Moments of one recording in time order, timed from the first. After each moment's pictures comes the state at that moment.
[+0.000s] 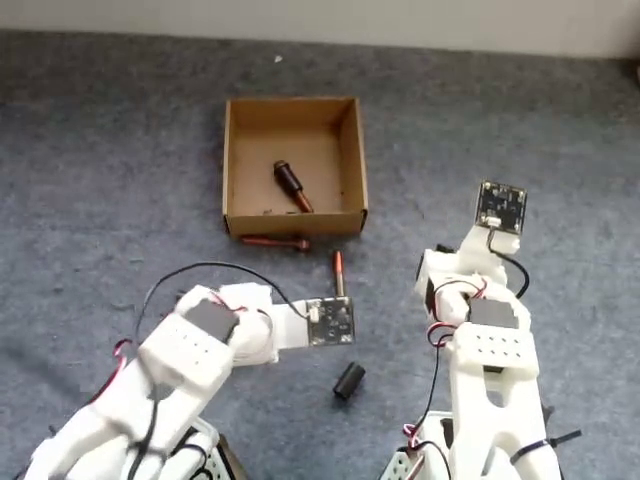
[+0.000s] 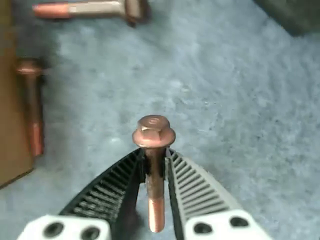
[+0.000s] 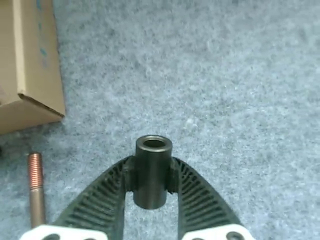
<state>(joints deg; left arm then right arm) 24.0 -42.8 64.8 58.8 -48.7 -0.4 -43.2 65.3 35.3 -4.7</state>
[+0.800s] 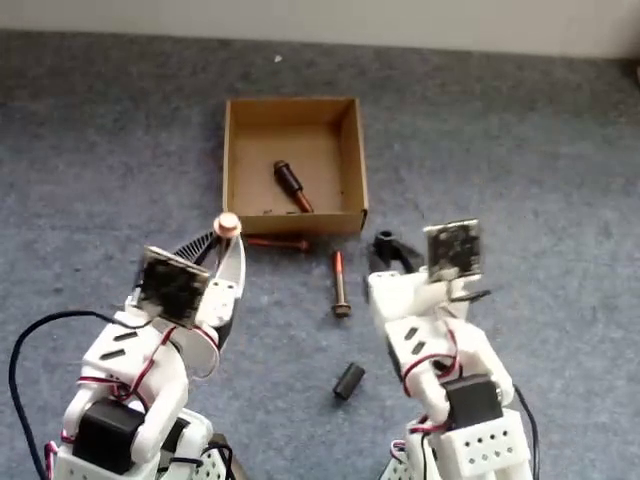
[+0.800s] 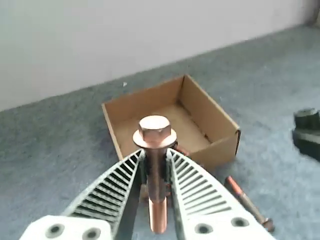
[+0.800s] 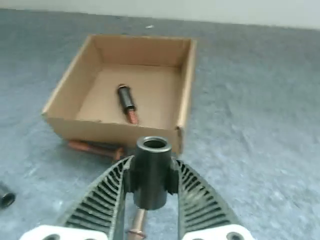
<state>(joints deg) 13.3 -94.4 64.9 55.0 0.0 -21.6 -82.8 73.9 42.7 -1.5</state>
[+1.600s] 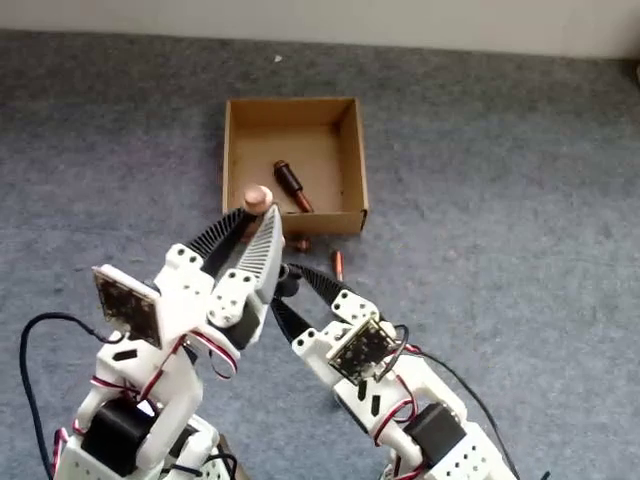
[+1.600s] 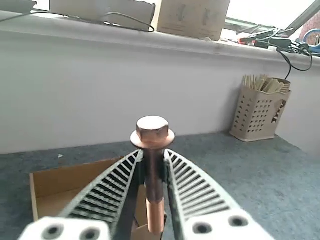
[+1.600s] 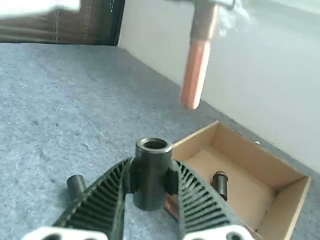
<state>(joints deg) 24.0 -94.9 66.9 34.4 14.5 -46.2 -103.6 96.0 19.7 17.2</state>
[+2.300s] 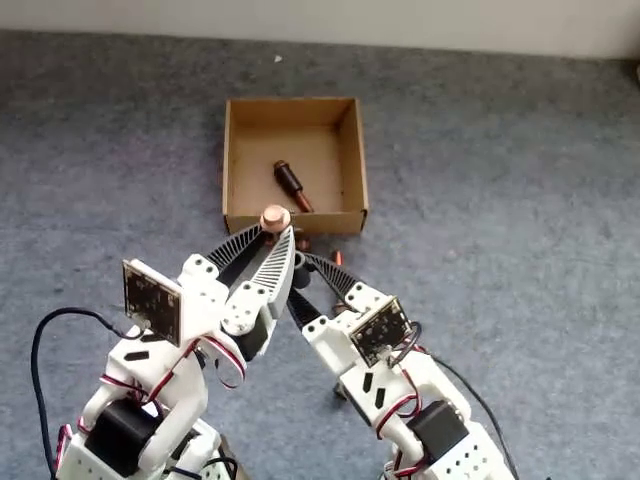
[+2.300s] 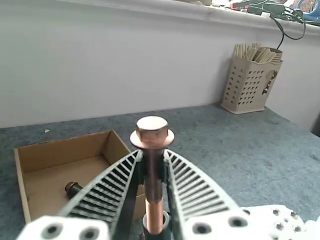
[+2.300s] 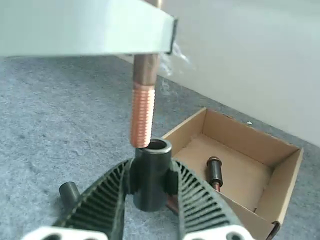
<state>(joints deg) 27.2 -95.6 69.1 39.8 14.0 -42.4 -103.6 96.0 19.8 10.0</state>
